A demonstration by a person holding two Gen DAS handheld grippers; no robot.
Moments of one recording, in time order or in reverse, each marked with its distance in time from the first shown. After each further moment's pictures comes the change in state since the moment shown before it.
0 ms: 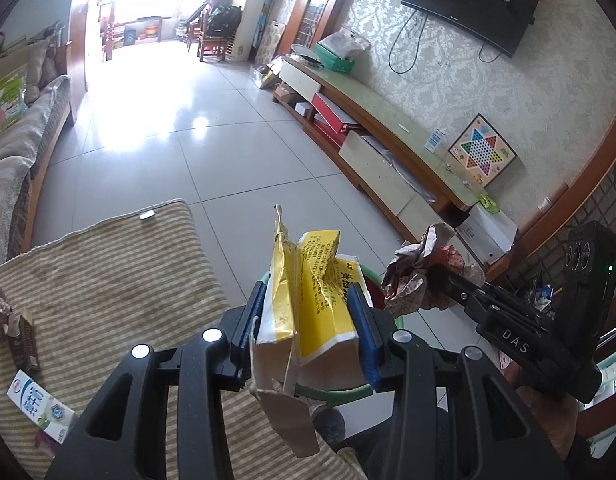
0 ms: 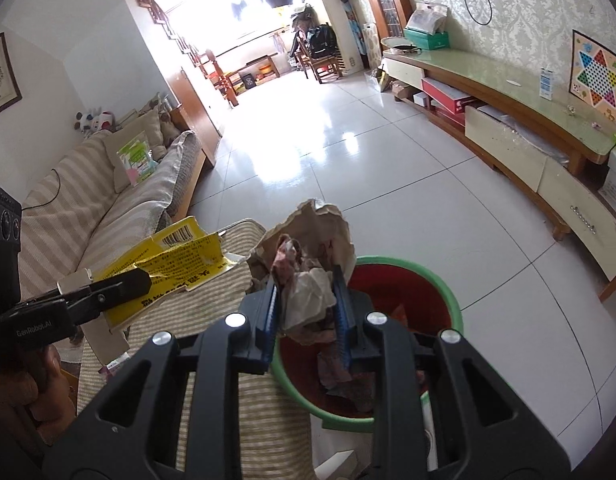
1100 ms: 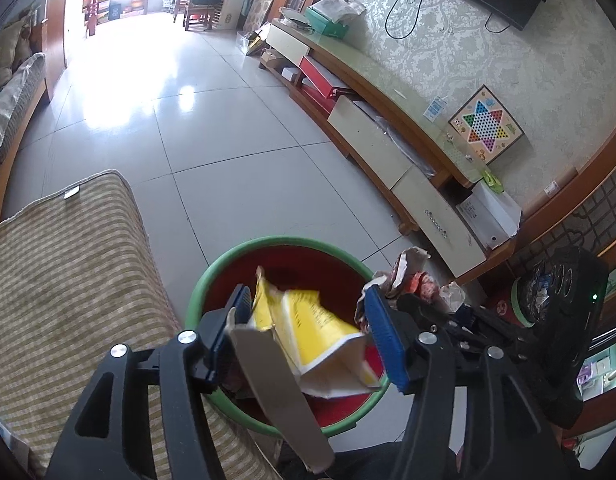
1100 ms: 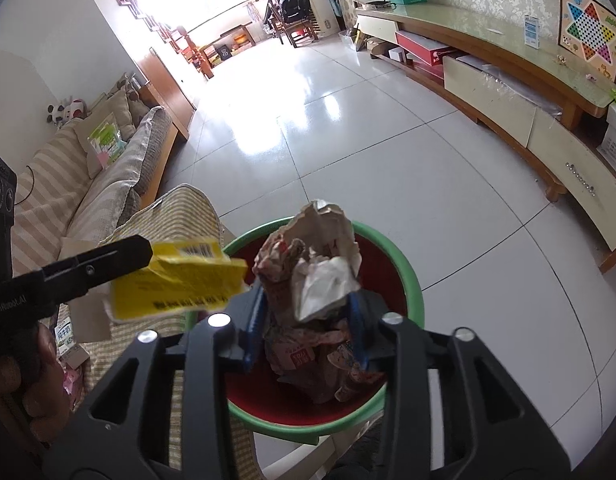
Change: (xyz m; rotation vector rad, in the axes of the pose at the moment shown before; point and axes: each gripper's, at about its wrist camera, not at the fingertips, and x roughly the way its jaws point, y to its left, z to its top) left arm 0.103 -0.027 0.002 -0.018 0.096 -0.029; right arm 0.064 -0.070 -0.028 0.056 0.128 -0.034
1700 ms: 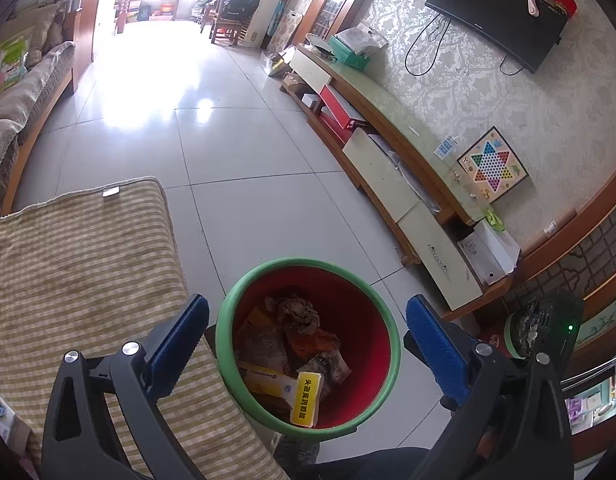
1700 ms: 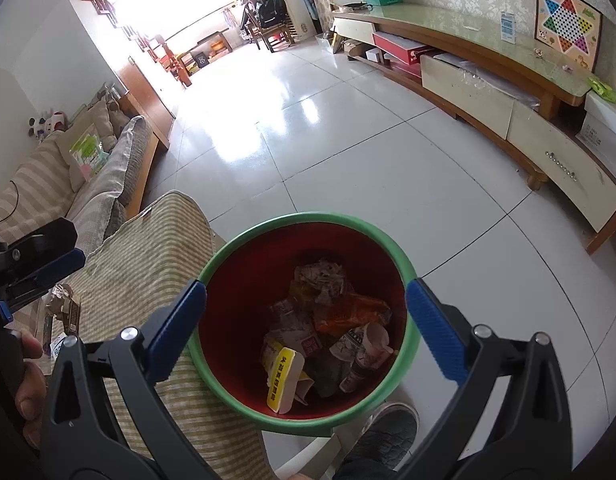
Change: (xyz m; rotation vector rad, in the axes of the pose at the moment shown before) left arm -0.044 0.031 -0.003 -0.095 -0.094 0.008; right arm -0.009 0.014 -0.008 0.052 -0.017 -0.074
